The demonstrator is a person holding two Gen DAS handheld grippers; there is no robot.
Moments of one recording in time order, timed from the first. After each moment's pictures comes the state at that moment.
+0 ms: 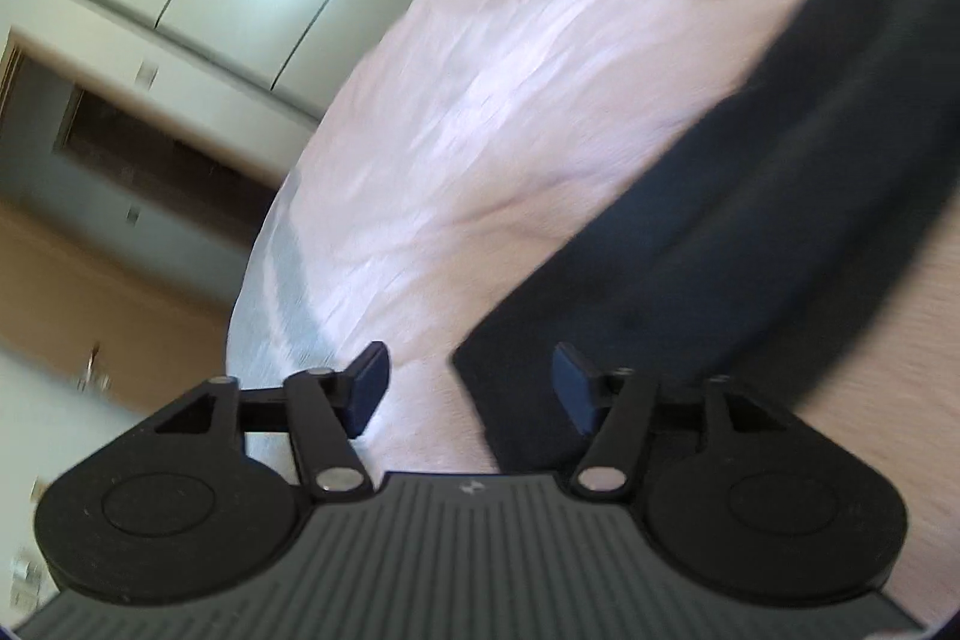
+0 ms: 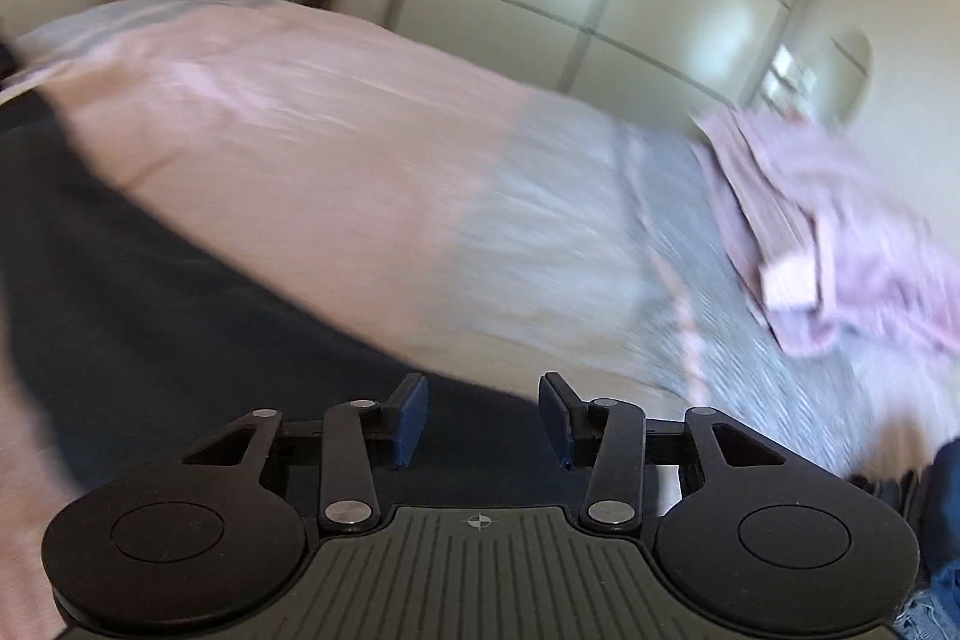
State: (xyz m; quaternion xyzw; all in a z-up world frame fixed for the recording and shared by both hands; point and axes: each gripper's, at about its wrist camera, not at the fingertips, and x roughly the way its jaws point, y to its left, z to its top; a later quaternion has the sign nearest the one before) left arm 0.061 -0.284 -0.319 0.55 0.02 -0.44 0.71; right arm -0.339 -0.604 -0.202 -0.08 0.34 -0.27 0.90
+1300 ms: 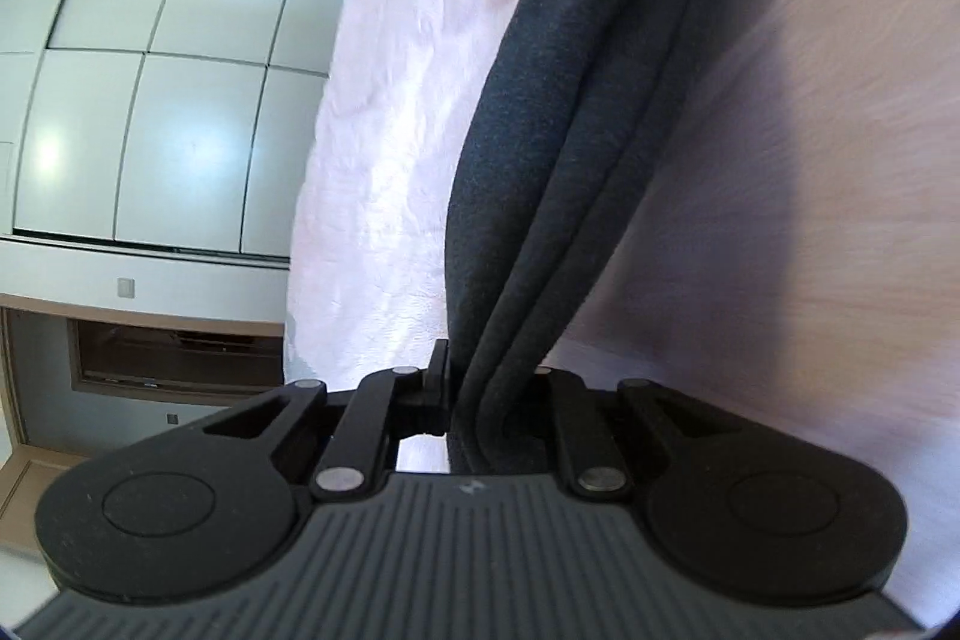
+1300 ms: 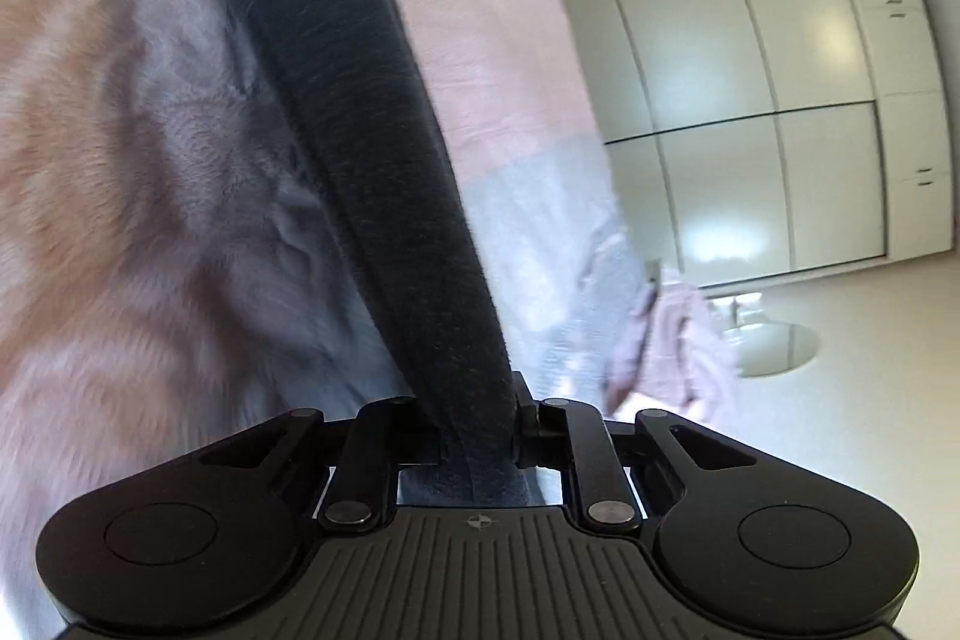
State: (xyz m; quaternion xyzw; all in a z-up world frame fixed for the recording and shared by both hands) left arm -0.007 -0.230 -0.341 0.67 -0.14 -0.47 0.56; right arm -0.375 -0.585 -0.324 -0.46 0.45 -0.26 0.72
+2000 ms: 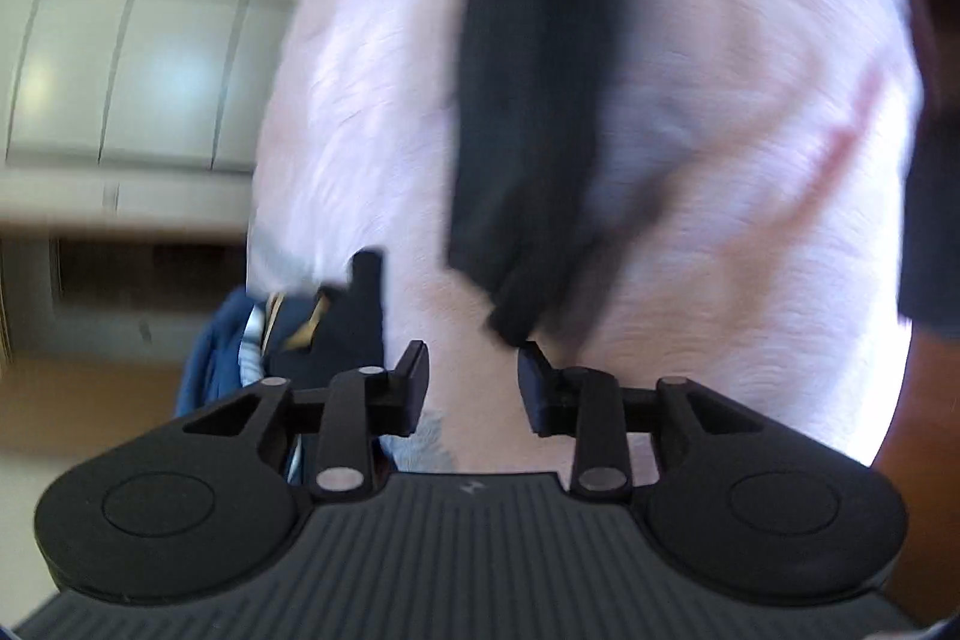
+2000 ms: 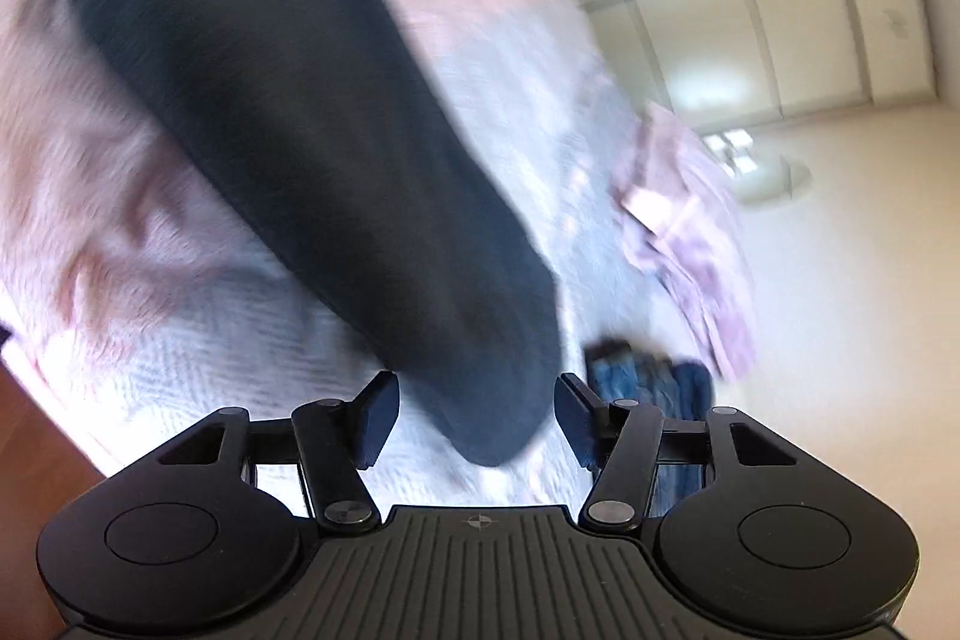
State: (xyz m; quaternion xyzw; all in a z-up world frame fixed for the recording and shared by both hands) left arm -0.063 0.011 -0.347 0.67 -0.05 -0.44 0.59; right arm -0.537 -0.519 -0.320 -0.35 0.51 -0.36 0.70
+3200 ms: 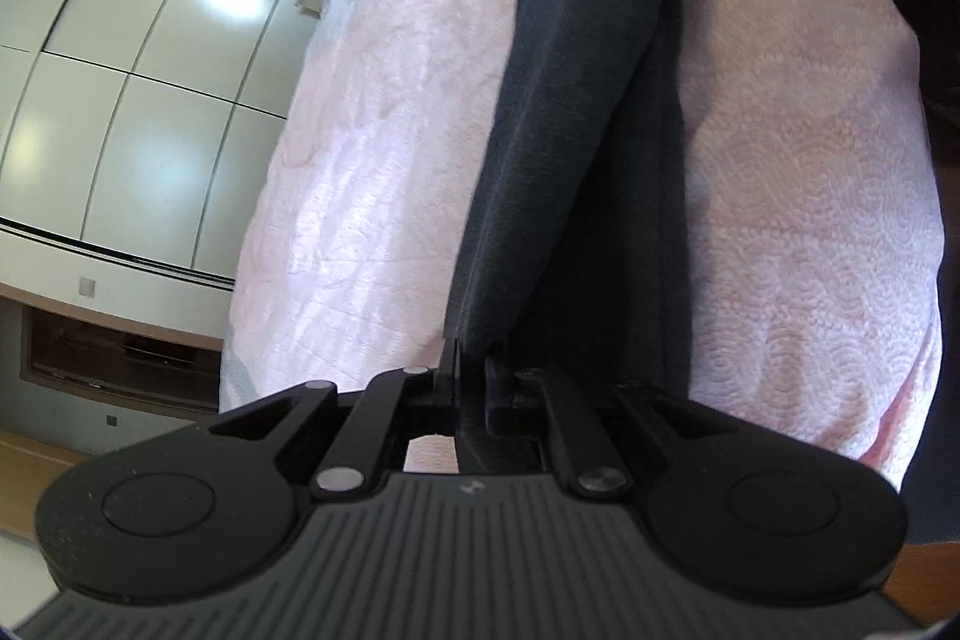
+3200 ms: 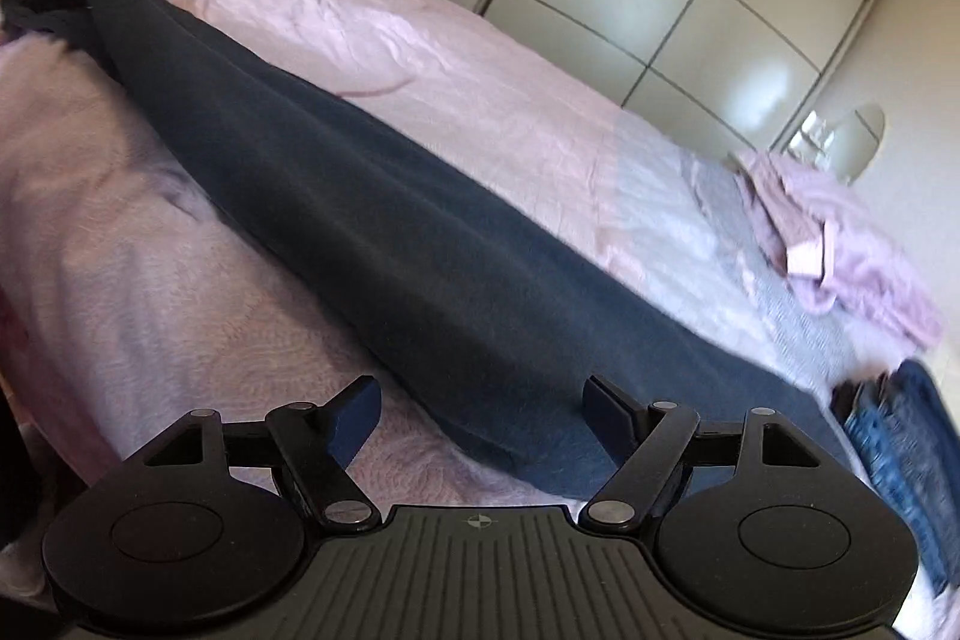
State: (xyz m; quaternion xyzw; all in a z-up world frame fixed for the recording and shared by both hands) left arm -0.094 -0.067 -0.340 0.63 -0.11 -0.54 0.56; right arm -0.442 -0.348 -0.299 -0.14 0.36 -0.27 0.88
